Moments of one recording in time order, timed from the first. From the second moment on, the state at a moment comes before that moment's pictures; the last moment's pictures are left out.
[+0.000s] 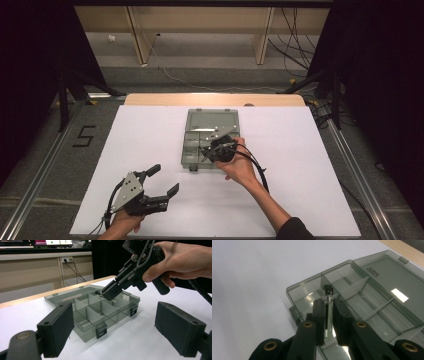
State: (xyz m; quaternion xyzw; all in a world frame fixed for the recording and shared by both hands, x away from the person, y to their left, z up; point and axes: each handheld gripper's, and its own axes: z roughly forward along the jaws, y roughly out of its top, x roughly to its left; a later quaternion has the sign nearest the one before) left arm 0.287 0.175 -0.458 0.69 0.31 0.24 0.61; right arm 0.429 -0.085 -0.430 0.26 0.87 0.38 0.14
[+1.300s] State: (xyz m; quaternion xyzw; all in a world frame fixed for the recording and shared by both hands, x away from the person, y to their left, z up) left arm 0.286 0.175 -0.457 0.69 0.31 0.24 0.61; right arm 0.439 -0.089 -0.429 0.30 0.86 0.39 0.14
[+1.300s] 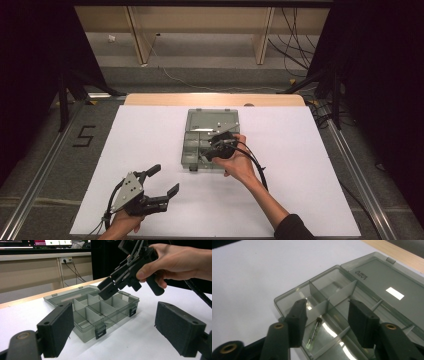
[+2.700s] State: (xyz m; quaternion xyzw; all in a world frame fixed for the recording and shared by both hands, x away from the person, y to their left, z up) left arm 0.286 0.175 -0.457 0.69 0.31 0.24 0.61; right arm 0.405 -0.109 -0.395 0.26 0.83 0.49 0.12
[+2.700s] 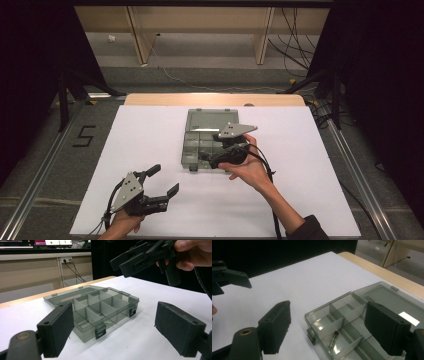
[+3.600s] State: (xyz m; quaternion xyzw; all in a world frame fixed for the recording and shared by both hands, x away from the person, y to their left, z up) left arm 0.286 0.176 -0.457 0.69 0.31 0.24 0.61; right arm 0.373 -0.120 -0.388 0.23 0.81 0.52 0.14
